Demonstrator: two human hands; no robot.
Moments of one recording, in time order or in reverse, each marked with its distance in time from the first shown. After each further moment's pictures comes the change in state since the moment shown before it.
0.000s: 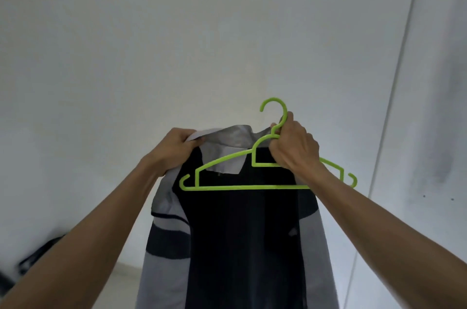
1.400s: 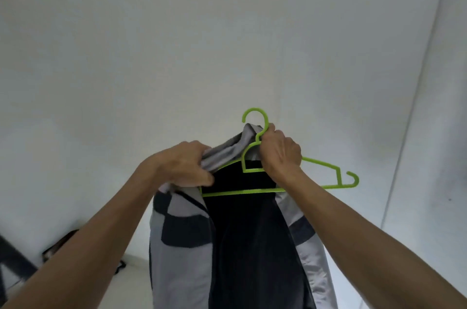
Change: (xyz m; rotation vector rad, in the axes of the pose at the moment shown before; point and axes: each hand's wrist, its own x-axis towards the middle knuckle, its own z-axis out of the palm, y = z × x) left_hand -0.053 0.045 -0.029 0.589 -0.356 -0.179; right_hand -0.007 -0.052 0.055 -0.274 -0.109 -0.108
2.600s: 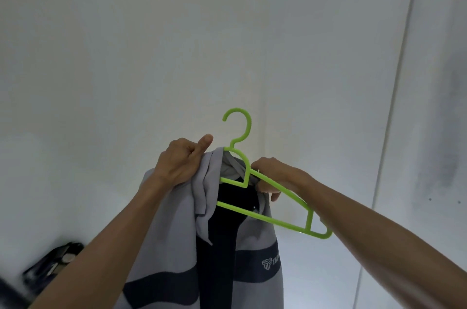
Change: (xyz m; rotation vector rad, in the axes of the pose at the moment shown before) left_hand 0.060 -0.008 0.033 -0.286 0.623 0.133; right_hand 0.002 0.051 -0.004 0.305 -0.702 -0.121
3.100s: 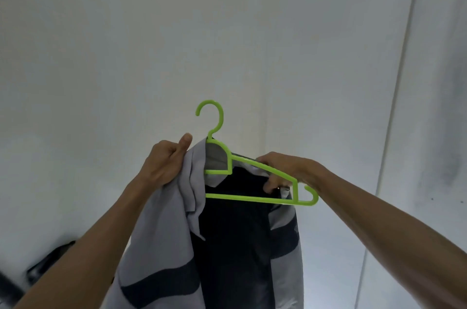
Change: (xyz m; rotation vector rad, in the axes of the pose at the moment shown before) left_hand -0.005 -0.024 -0.019 -0.052 0.045 -0.064; right_hand -0.014 0.012 -0.025 0.095 -0.071 -0.120
